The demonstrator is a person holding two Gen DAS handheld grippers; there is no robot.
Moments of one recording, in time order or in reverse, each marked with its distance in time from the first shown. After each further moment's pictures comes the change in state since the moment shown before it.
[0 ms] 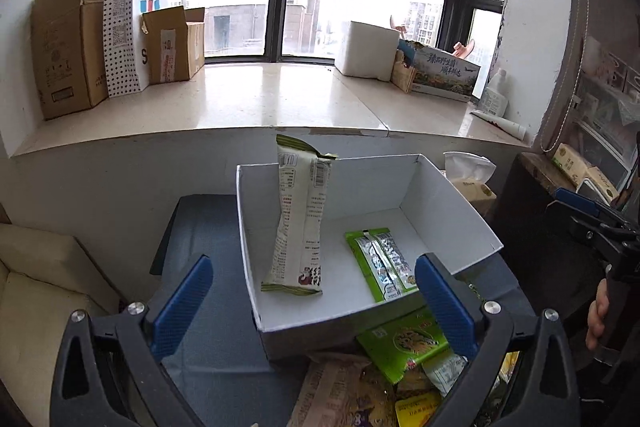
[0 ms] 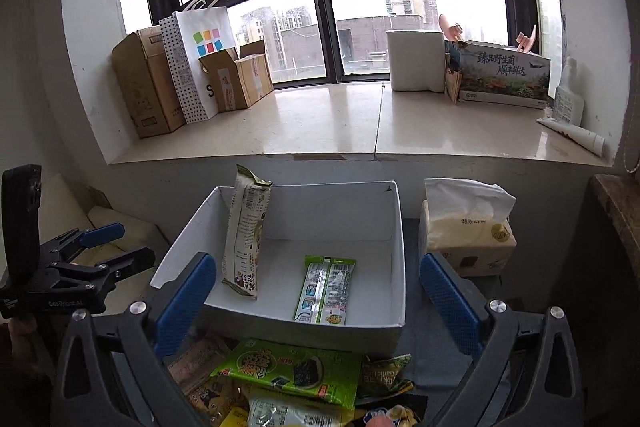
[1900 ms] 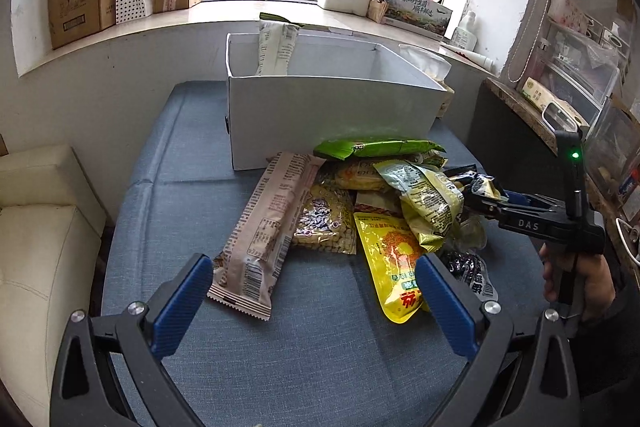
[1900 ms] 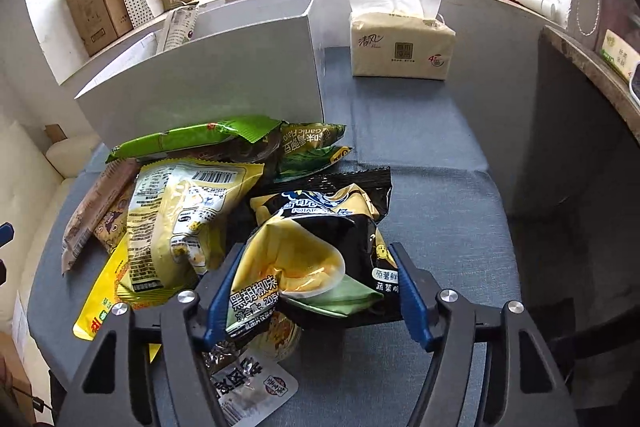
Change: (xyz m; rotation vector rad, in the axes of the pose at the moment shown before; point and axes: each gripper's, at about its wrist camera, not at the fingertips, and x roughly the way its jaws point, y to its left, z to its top) left arm -0.064 -0.026 -0.160 -0.027 0.158 -0.066; right arm -0.002 -0.044 -0.177 0.061 0.272 -0.150
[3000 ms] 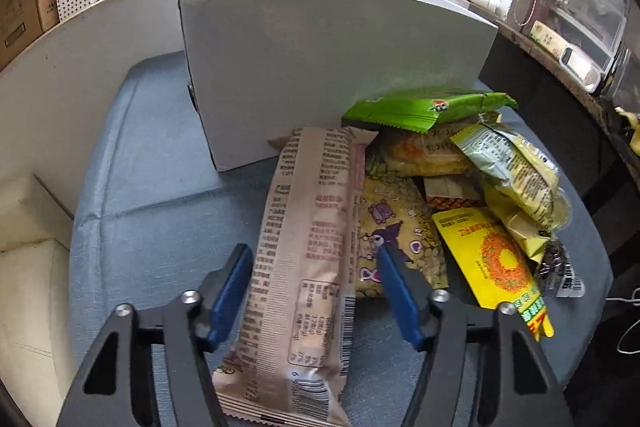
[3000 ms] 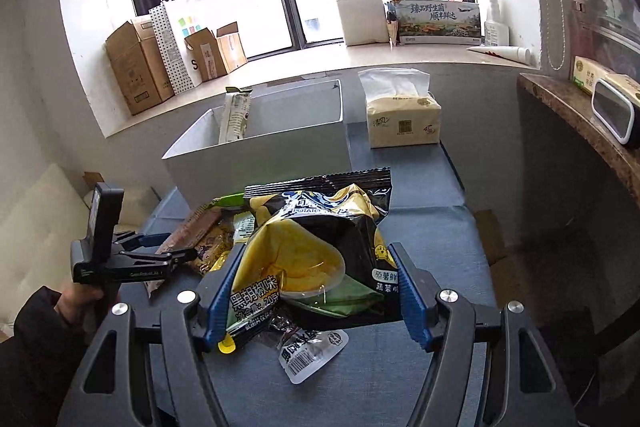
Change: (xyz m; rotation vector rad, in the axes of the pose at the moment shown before) left arm 0.118 0.036 0.025 0.138 0.140 -0.047; right arm -0.108 0.015 -0.016 0.035 -0.219 0.098
